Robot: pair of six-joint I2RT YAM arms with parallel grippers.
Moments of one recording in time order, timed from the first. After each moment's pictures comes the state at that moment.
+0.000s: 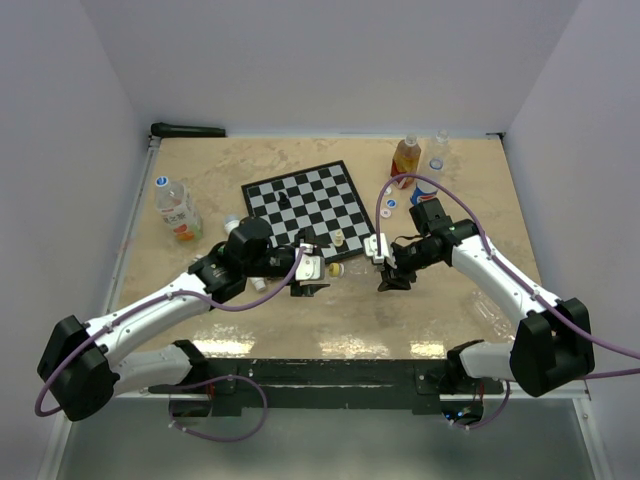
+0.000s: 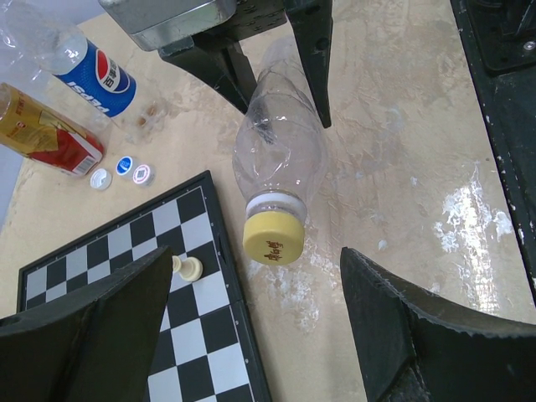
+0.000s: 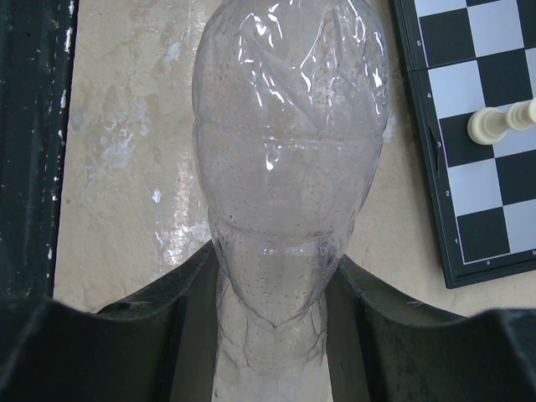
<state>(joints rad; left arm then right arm) -0.76 1.12 0.74 0.01 0.62 0.63 0.36 1.30 0.93 -0.86 -0.78 -1.19</state>
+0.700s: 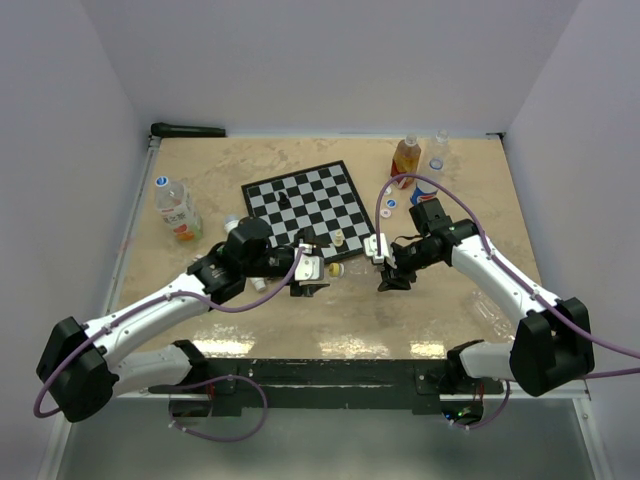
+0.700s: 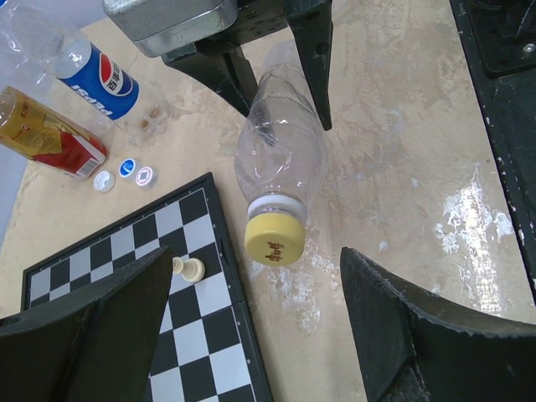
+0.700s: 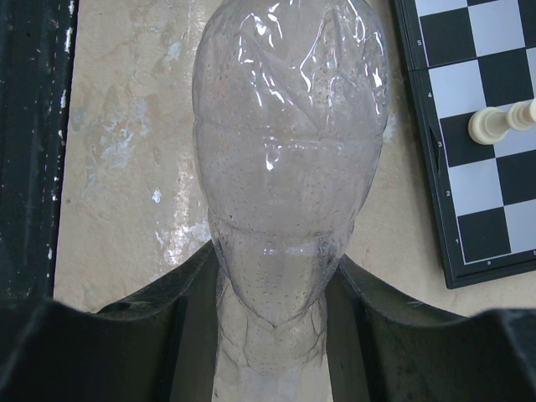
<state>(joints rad) -0.76 1.11 0.74 0.01 0.62 0.63 0.36 1.30 0.93 -0.86 -0.78 -1.19</state>
